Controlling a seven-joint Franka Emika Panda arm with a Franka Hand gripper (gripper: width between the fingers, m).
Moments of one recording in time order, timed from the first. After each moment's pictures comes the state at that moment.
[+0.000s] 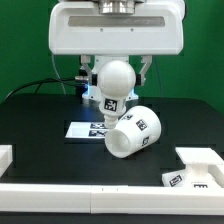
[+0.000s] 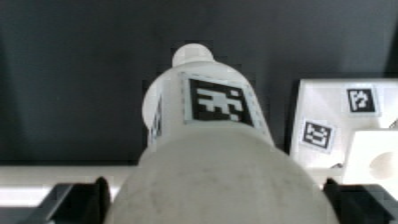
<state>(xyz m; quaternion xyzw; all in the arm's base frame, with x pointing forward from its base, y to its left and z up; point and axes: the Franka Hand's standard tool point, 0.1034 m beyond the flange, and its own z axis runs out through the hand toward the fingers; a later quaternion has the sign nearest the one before) 0.563 -0.029 0.152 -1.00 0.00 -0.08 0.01</state>
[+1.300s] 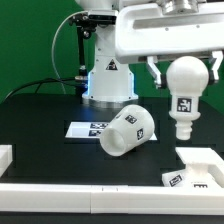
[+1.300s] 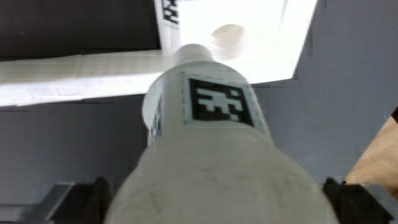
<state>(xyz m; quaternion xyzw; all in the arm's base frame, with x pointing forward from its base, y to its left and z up) 0.600 0.075 0.158 -0.97 0.03 -0.26 0.04</state>
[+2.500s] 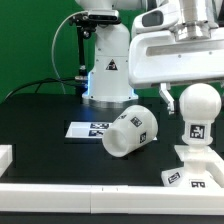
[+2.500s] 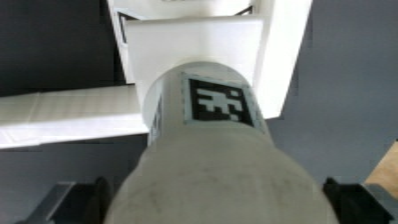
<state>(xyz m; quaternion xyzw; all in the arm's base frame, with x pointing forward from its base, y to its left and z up) 0.603 0.095 0.120 -0.97 0.02 -0.24 0.05</state>
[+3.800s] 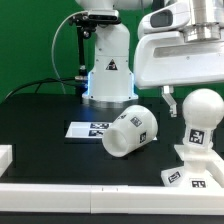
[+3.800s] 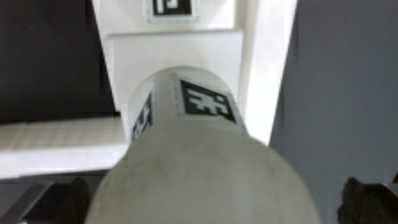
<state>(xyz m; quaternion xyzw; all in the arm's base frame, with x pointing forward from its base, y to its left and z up) 0.614 0.101 0.125 -0.99 0.02 -0.11 0.06</state>
